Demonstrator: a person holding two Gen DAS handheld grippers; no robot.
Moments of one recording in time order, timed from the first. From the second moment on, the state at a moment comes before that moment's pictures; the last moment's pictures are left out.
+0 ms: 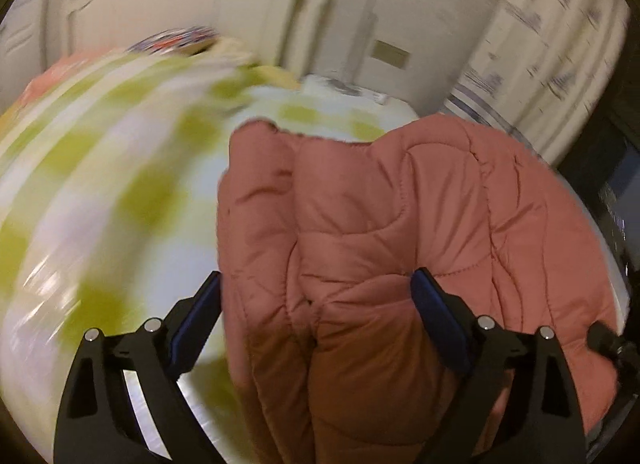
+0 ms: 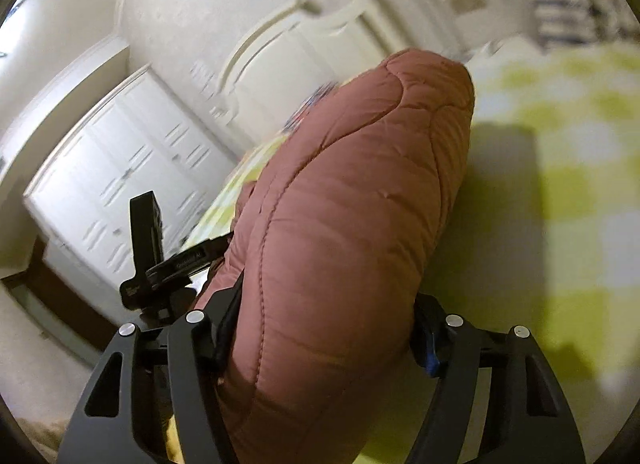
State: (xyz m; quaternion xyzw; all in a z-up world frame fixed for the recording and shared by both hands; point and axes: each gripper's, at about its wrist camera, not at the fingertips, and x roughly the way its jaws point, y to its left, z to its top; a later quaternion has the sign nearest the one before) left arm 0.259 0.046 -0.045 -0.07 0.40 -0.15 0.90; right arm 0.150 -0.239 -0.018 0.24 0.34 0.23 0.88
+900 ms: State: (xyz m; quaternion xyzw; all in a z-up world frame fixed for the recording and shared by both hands) left arm 0.287 -0.062 0.058 0.02 0.30 -0.17 0.94; right arm 0.137 -0.145 -0.047 -0.15 0.27 -0.03 0.95
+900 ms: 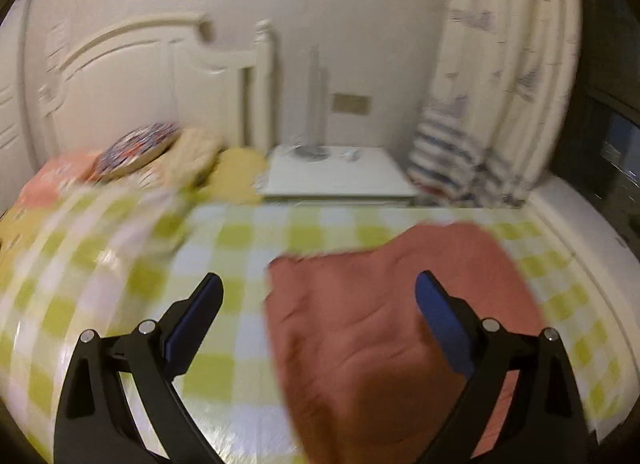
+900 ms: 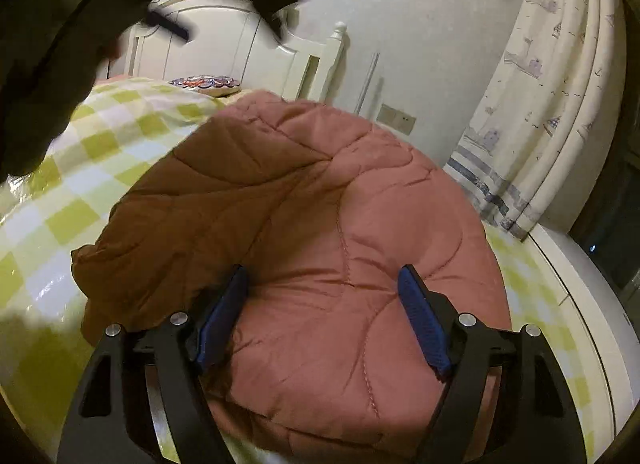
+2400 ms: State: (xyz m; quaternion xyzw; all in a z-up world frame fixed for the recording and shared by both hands) left arm 0.183 -0.015 0.070 0.01 0.20 -0.05 0.98; right arm 0.040 -0.234 0.020 -0.03 0.22 -0.05 0.97
